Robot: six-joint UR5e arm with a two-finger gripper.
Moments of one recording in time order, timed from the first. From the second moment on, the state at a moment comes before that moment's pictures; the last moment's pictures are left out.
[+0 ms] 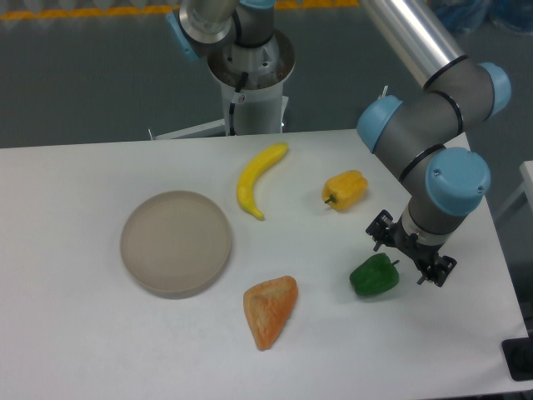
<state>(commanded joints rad) 2.35 -2.12 -1.23 -1.36 1.56 1.31</state>
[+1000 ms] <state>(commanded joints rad) 2.38 -1.90 -1.57 -1.34 1.58 1.48</state>
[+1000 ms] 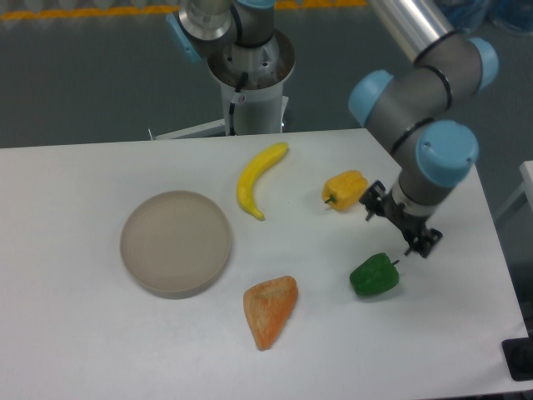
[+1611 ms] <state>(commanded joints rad) 2.38 -1.73 -1.88 -1.20 1.65 1.57</state>
